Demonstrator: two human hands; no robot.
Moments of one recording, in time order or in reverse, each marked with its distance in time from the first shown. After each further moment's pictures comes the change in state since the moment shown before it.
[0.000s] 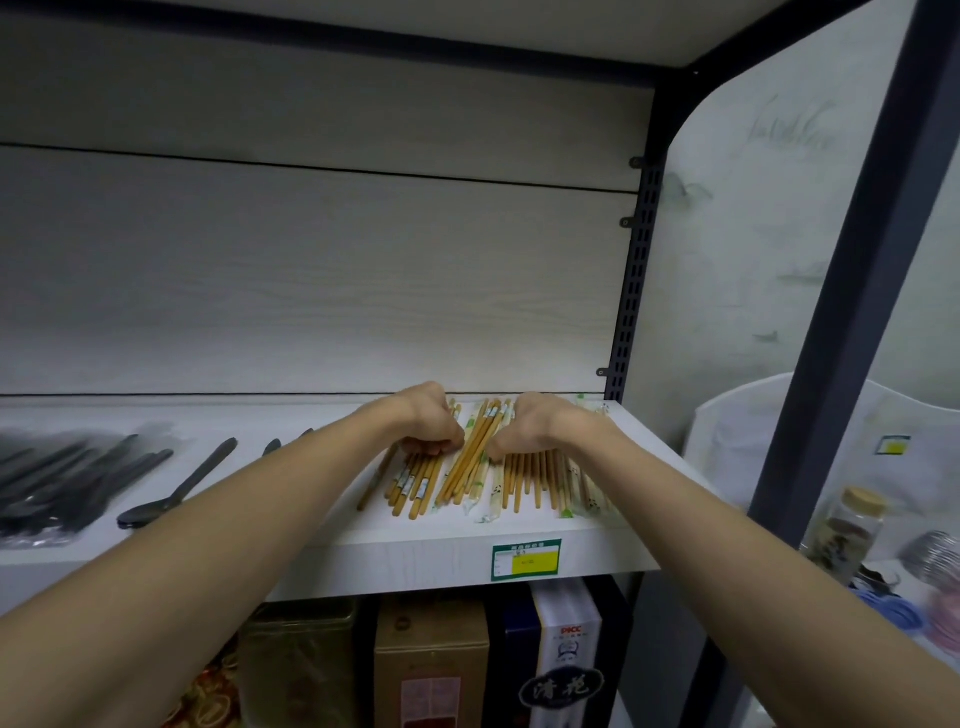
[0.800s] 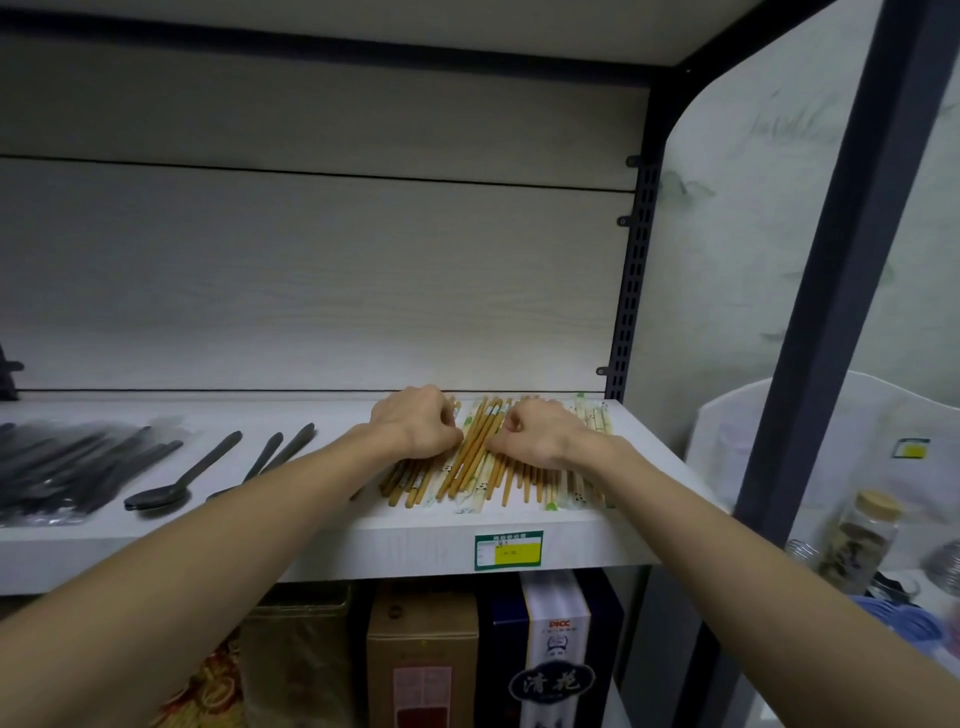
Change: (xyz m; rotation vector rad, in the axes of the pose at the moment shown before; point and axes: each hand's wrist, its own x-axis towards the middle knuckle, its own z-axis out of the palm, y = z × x) left_hand -0.012 -0.006 0.023 0.282 0.367 0.131; right_hand 0.004 0.031 0.019 0.089 0.150 -0.243
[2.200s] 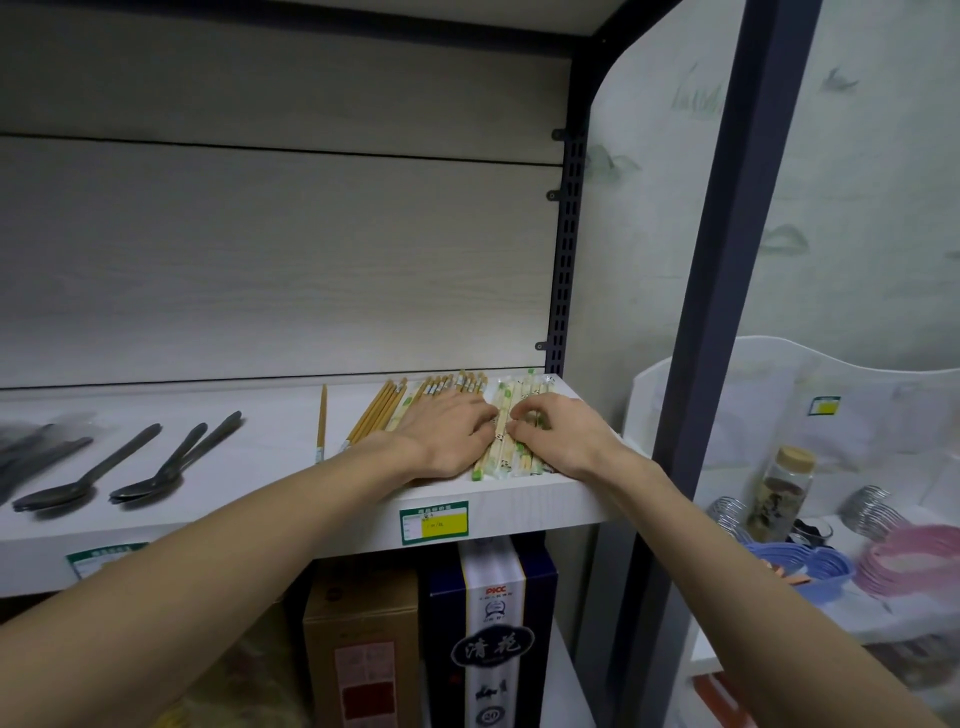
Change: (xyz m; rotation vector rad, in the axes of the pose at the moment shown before) left_hand -0.017 0.085 0.039 0.114 -0.070 0.425; right_hand -0.046 0.098 0.002 0.082 0.225 -0.006
